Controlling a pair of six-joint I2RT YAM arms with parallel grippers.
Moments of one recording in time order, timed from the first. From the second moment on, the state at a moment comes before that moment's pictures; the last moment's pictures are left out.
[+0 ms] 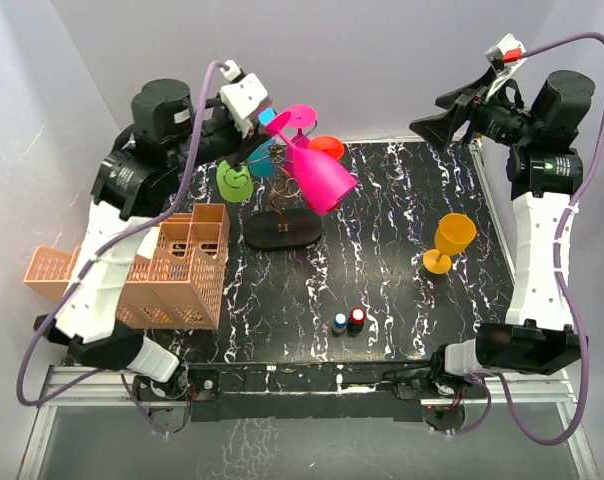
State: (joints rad) left arm -0.54 1.51 2.10 -0.80 0.33 0.34; right arm -0.17 1.40 1.80 -0.43 -1.02 -0.02
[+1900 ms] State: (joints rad) left arm -0.54 1.40 1.83 -0.94 0.11 1.06; right arm -0.20 1.31 1.51 -0.31 -1.01 0.07
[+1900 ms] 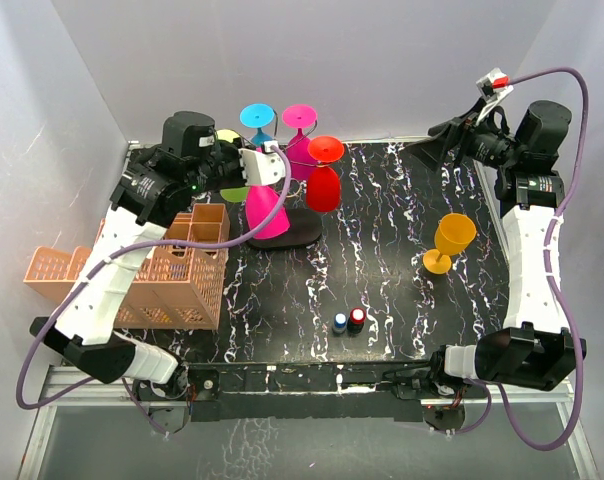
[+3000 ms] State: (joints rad) left arm -0.54 1.41 1.78 -0.92 -0.08 1.10; right arm -0.20 1.30 1.48 -0.31 -1.03 0.06
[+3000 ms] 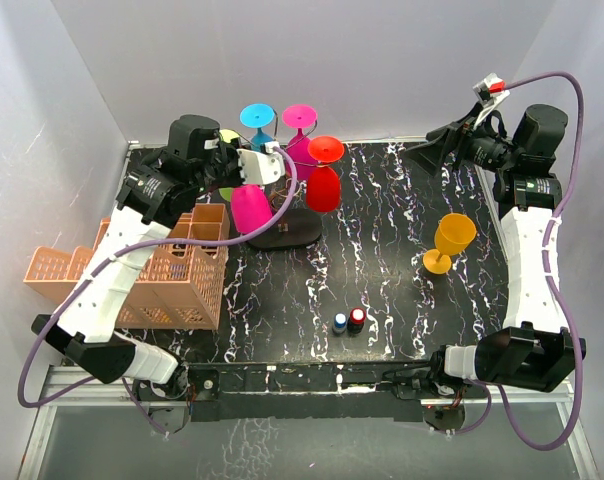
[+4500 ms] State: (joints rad) left arm -0.55 1.35 1.80 -1.03 -0.03 1.05; right arm -0.20 1.30 1.46 -0.31 -1.03 0.05
